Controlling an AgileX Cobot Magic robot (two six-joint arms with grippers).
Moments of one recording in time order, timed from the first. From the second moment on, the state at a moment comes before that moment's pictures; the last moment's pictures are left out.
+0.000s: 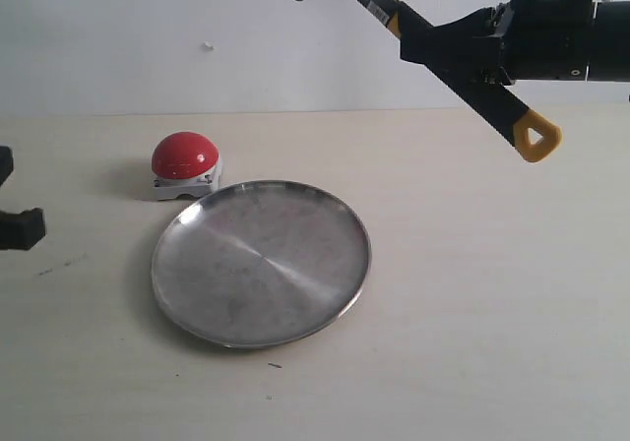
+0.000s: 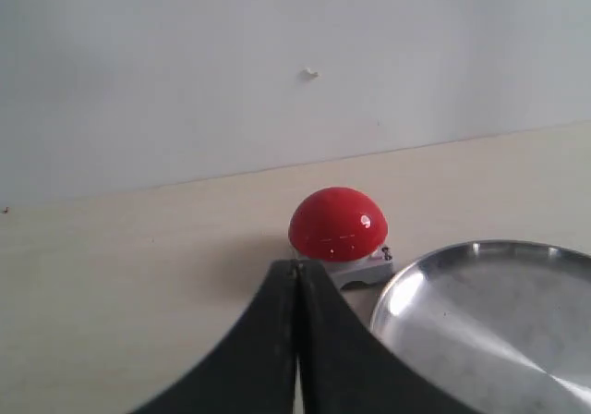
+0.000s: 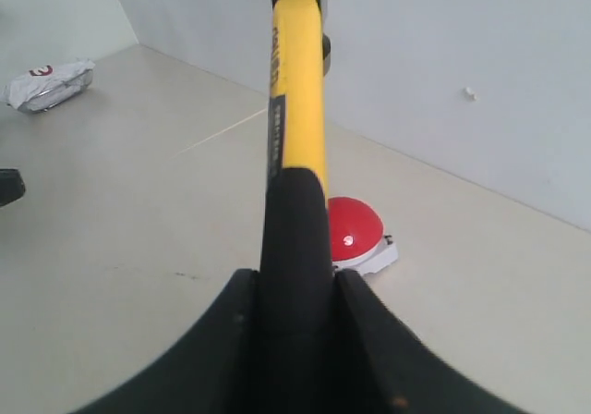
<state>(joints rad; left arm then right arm) -0.41 1.06 -0.26 -0.42 -0.55 0.36 0.00 1.75 -1.11 1.65 1.09 -1.78</state>
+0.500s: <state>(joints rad) -0.41 0.61 -0.01 -0.43 -0.43 0.24 0.03 1.75 -1.11 1.58 1.08 -1.76</state>
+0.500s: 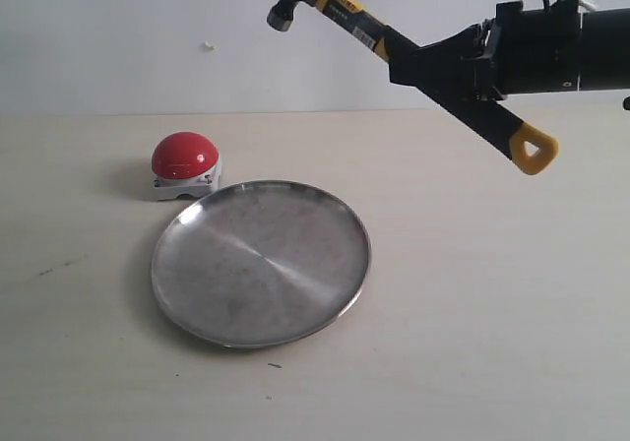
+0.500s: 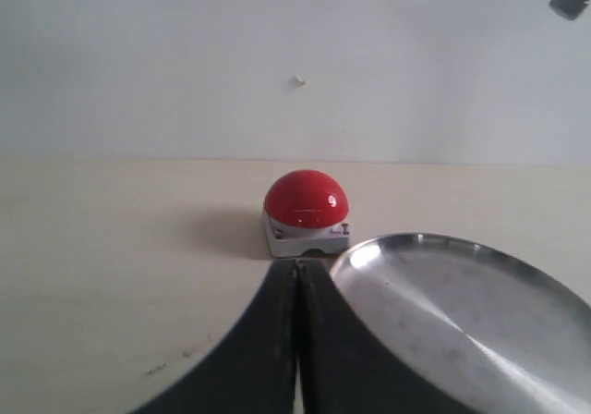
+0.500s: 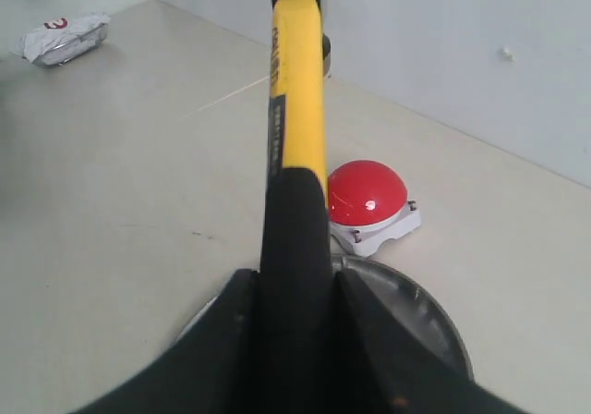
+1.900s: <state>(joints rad) -0.41 0.57 0.00 -0.43 -0.32 0.23 0.67 2.26 -1.63 1.50 0.03 -1.32</state>
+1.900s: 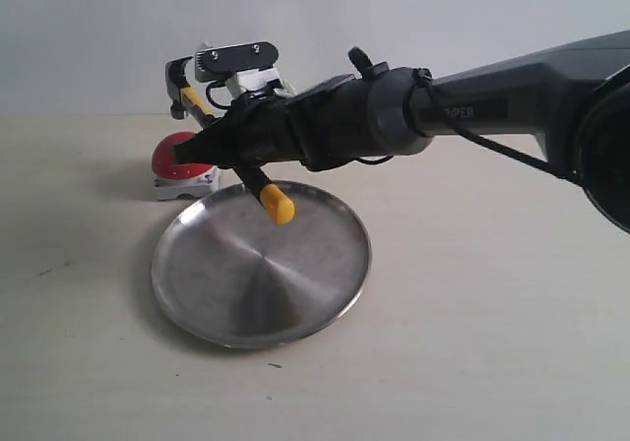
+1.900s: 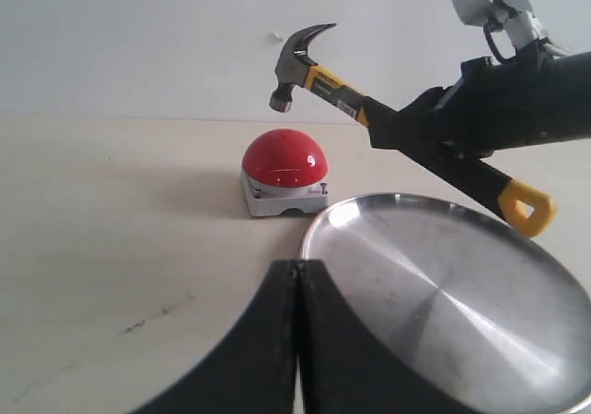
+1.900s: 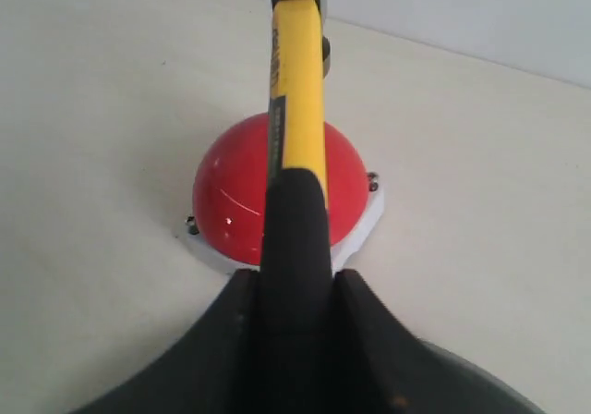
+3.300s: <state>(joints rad) -0.41 0.57 0.00 -0.43 -0.32 0.23 0.68 2.11 -1.51 1.21 0.02 -1.12</state>
